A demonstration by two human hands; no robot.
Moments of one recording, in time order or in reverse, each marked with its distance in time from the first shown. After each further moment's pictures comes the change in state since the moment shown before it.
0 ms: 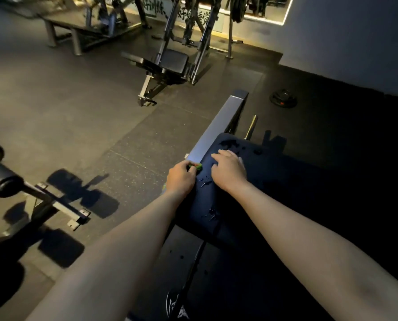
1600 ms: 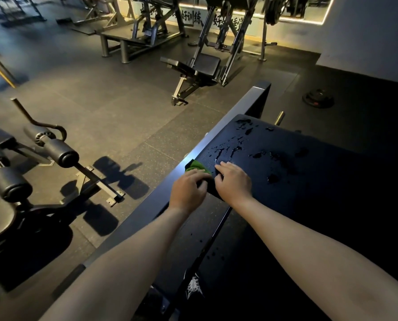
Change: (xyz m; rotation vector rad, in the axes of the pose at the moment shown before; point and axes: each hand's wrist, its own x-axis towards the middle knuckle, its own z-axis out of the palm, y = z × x) left_hand -0.178 -0.038 -0.011 0.272 0.197 0.361; right_hand -0.150 0.002 0.035 0.115 0.036 -0.177
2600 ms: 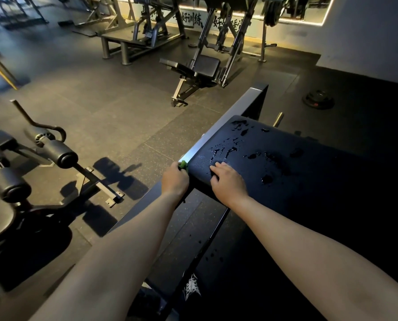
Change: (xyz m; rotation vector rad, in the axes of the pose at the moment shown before) left_hand 0.040 -0.012 0.000 -0.107 -0.001 -0.529; right_hand -0.002 0.005 -0.009 0.093 -0.070 -0.065
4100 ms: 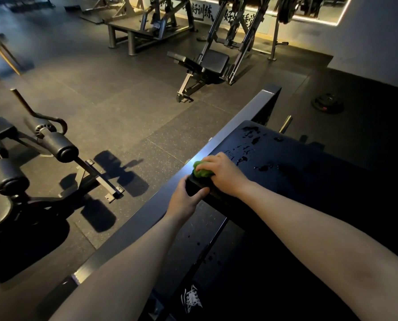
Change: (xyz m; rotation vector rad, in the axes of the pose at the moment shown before) left_hand -0.013 -0.025 0.012 -0.361 -0.224 0.054; right_hand 0.084 0.002 0.001 -0.012 -0.108 -0.407
